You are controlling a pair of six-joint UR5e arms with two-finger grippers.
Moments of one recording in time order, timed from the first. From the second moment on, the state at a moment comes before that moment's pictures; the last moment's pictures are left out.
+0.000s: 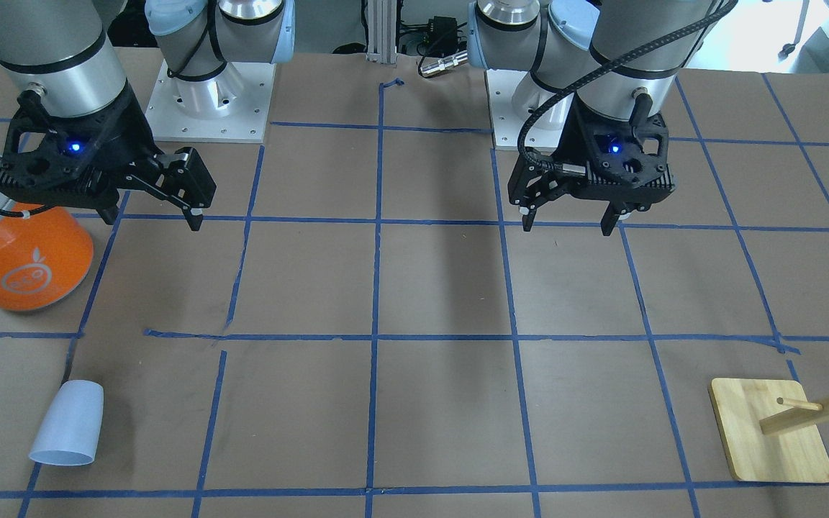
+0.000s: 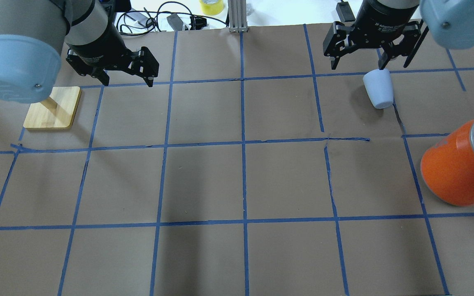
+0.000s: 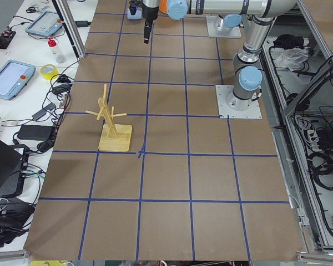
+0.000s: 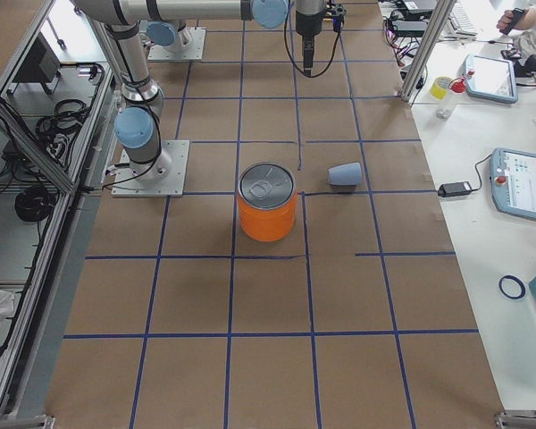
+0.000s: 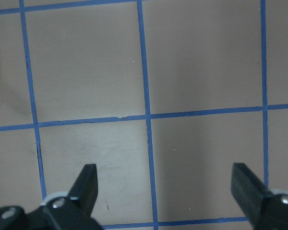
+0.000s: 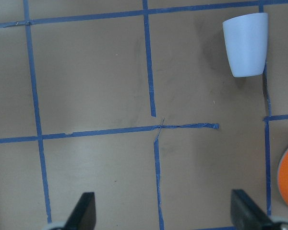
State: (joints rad) left arm -1.62 -1.62 -1.58 -1.36 1.60 0.01; right arm 1.58 -1.48 1.48 -1.64 -1.58 0.08
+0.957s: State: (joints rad) left arm -1.62 -1.61 -1.58 -1.36 1.60 0.01; right arm 1.58 -1.48 1.50 -1.64 -1.58 0.09
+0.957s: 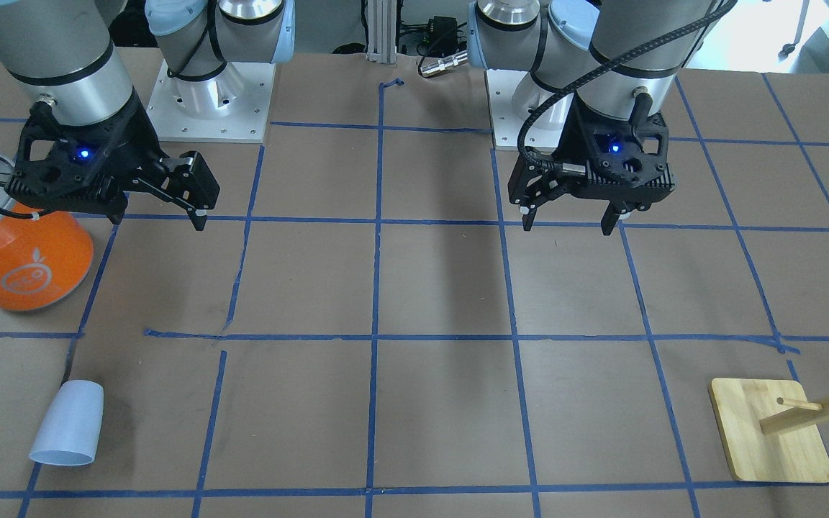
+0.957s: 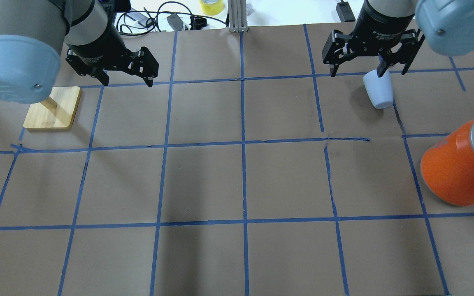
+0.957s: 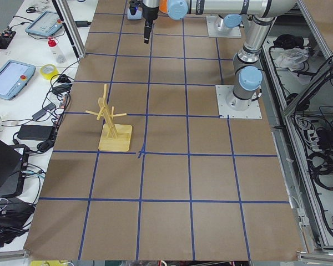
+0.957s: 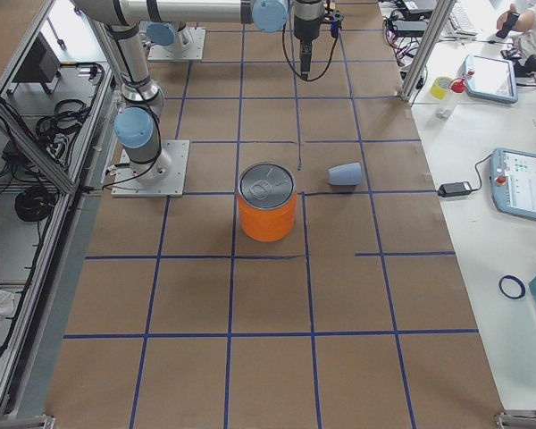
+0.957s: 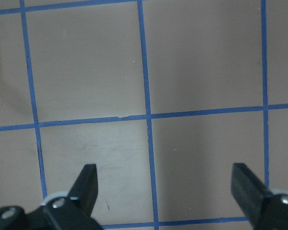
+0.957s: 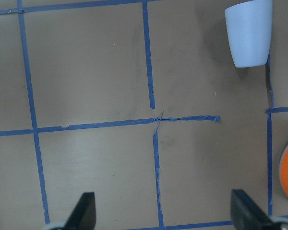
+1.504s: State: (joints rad) left arm -1.62 -1.61 -1.58 -1.36 1.60 0.01; right arm 1.56 -1.42 1.50 -1.70 -1.63 0.07
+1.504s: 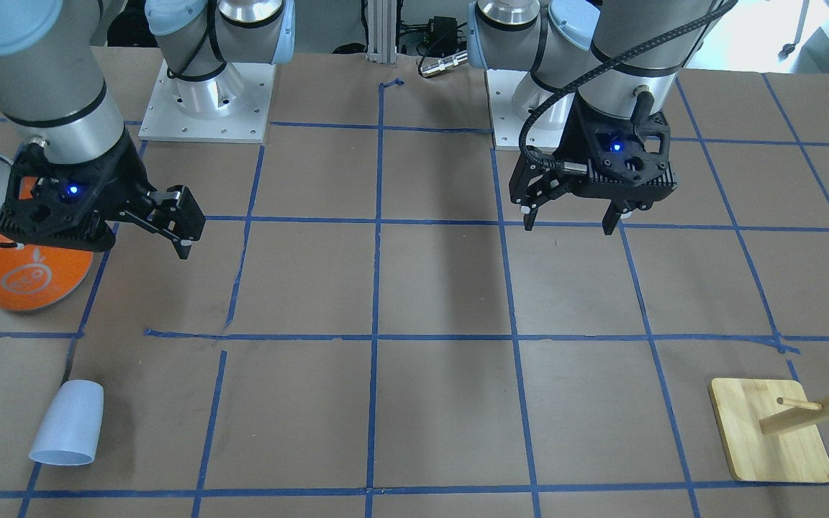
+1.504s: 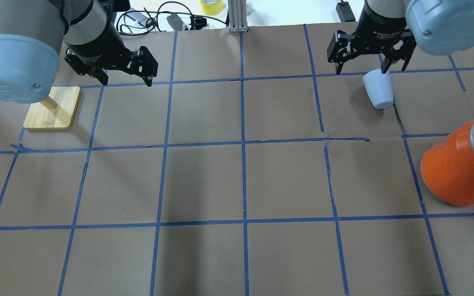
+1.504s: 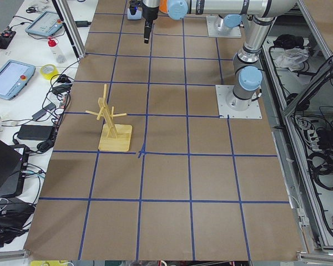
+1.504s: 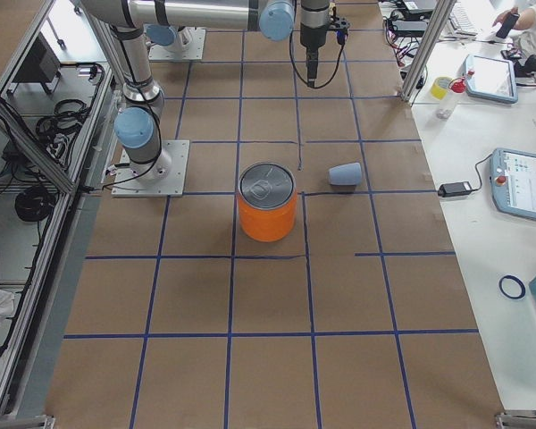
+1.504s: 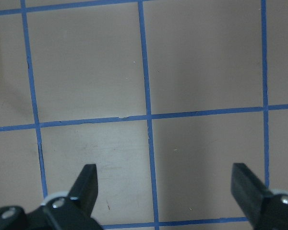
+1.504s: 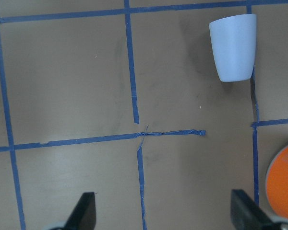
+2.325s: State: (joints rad) left arm -1.62 -1.62 -1.58 -1.36 1.60 0.01; right arm 1.40 -1.20 1.52 -1.96 -1.62 -0.13
